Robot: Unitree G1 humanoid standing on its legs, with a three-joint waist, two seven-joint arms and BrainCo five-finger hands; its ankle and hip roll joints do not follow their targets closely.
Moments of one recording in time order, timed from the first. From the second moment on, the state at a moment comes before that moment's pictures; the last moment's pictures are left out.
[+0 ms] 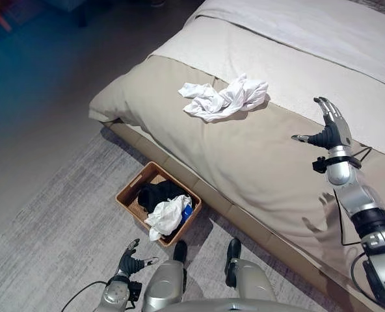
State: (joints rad) left arm 0.08 0.29 -0.26 0.92 -0.05 -0.29 0.18; right arm -0.56 -0.75 0.21 0.64 -0.31 -0.16 -0.39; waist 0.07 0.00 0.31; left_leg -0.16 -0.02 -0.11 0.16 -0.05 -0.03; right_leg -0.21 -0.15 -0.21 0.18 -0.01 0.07
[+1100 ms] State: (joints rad) left arm -0.01 0.29 -0.26 1.00 -0.06 -0.26 0.23; right arm -0.61 -0.76 0.29 0.77 -0.27 -0.10 -0.42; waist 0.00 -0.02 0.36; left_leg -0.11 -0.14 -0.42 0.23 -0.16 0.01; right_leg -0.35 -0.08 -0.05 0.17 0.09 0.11
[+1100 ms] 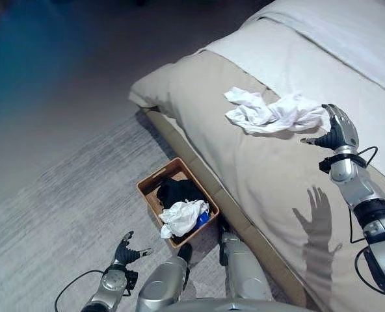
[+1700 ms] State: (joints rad) left arm -0.15 0.26 -0.52 0.82 -0.14 -0.29 0.22; right arm -1.14 -0.86 0.57 1.25 -0.26 -0.06 -0.42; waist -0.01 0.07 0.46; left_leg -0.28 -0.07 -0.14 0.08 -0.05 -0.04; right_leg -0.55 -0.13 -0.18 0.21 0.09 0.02
